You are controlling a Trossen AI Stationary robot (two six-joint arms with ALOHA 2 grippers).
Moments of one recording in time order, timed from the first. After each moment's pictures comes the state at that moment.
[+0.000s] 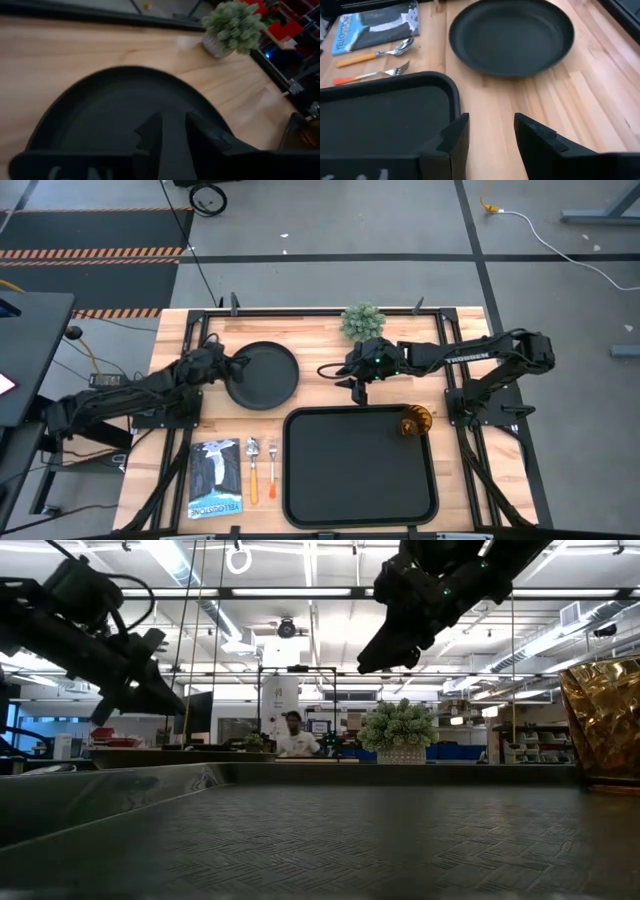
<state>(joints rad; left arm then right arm) 0.48 0.53 0.10 0.00 -0.17 -0.67 -0.14 1.43 0.87 -0.06 -0.09 0.05</state>
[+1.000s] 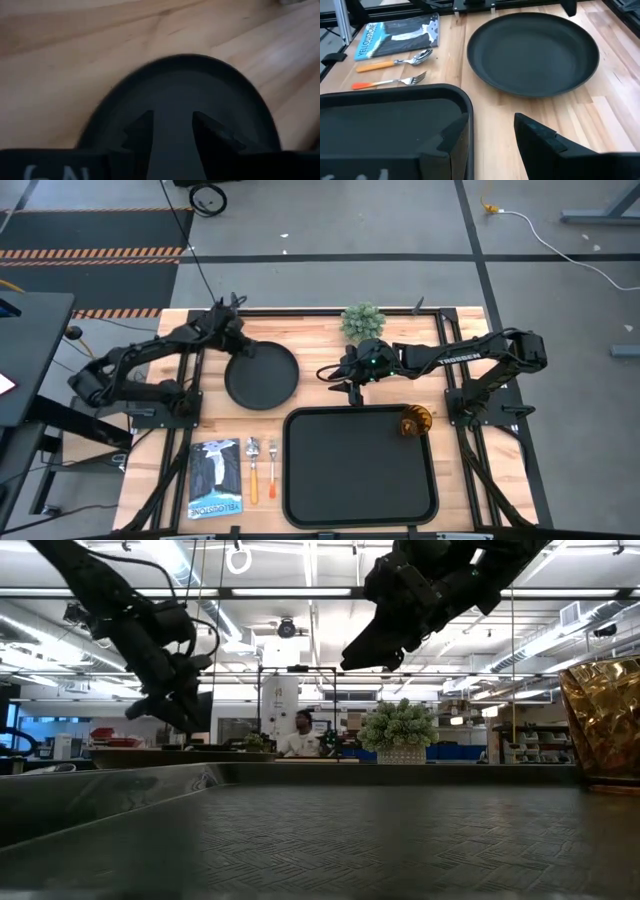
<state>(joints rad) 0.87 1.21 0.59 -0.31 0.23 -0.38 -0.14 1.49 0.87 0.07 -0.18 0.00</state>
